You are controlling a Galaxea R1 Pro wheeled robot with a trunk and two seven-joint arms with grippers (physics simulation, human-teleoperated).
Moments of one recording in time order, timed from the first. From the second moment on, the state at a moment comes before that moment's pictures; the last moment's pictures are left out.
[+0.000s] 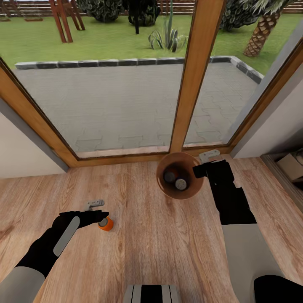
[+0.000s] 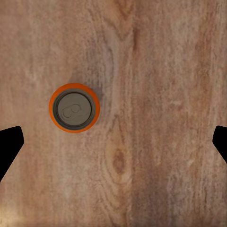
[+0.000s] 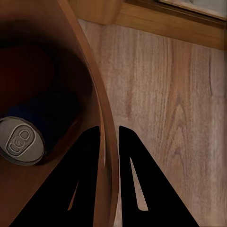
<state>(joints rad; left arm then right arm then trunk) -0.58 0.23 -0.18 -1.09 0.53 0.75 0.08 -0.88 0.07 0.01 -1.36 0.64 1.05 0.39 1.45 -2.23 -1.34</state>
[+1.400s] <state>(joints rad) -0.59 0.39 -0.04 -1.14 0.53 0.86 0.08 -0.87 0.07 0.00 -1.35 0.55 1.05 0.42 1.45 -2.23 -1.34</state>
